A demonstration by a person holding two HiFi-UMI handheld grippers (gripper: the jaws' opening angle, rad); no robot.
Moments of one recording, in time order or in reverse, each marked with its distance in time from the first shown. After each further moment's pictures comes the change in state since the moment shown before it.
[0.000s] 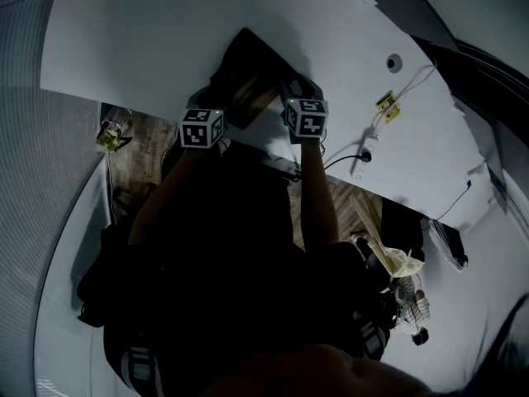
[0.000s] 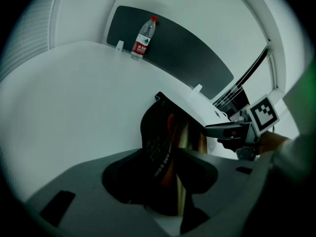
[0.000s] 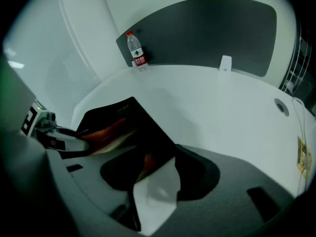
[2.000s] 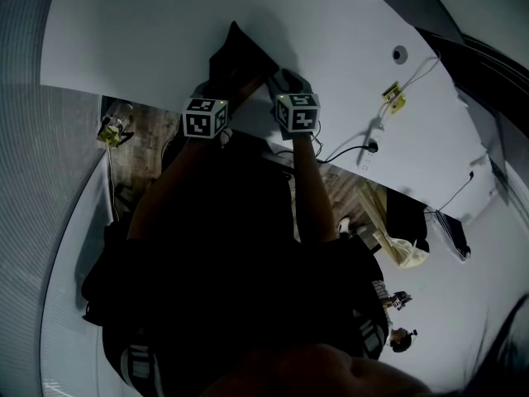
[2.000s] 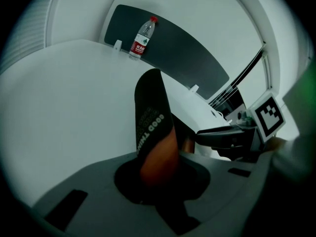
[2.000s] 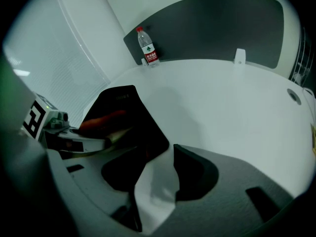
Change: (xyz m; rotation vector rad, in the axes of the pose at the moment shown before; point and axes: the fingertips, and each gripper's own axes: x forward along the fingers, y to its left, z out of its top) left arm -0.003 0.007 0.000 0.023 -0.004 -0.054; right arm 0.010 0.063 -0.007 0.020 0.007 0.095
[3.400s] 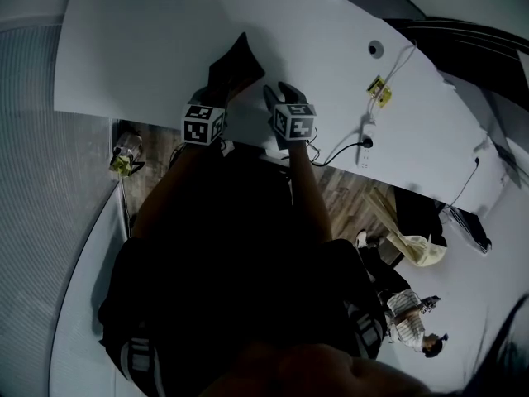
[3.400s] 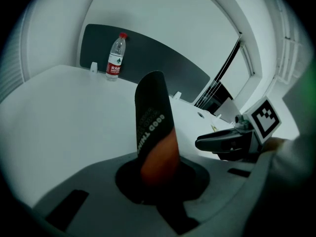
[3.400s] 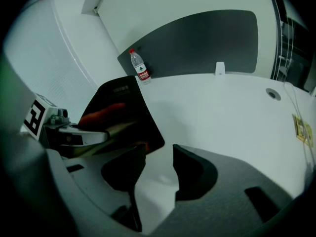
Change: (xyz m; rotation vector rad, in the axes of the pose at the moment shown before) left arm -0.029 -0.041 0.052 0.222 -0.060 -0.050; right arm -0.055 -0.004 0.021 0.110 -0.138 -0.030
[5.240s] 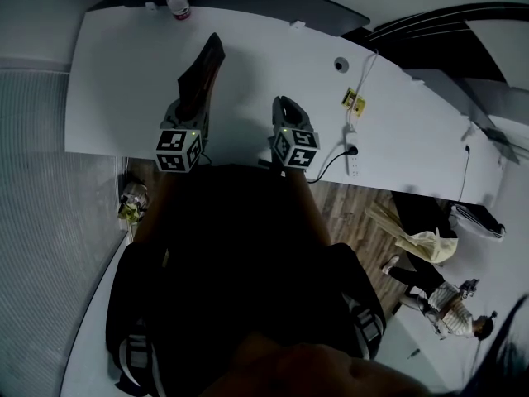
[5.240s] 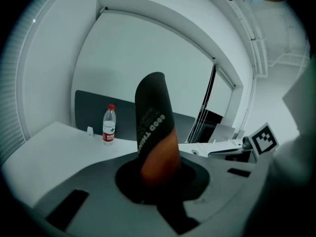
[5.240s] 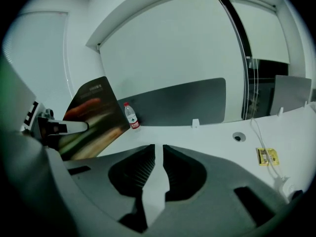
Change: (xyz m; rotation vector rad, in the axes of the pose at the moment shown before) left arm -0.122 -0.032 0.160 0.188 -0.398 -0.010; right arm -0.127 -0.003 0.102 0.063 -0.448 -0.205
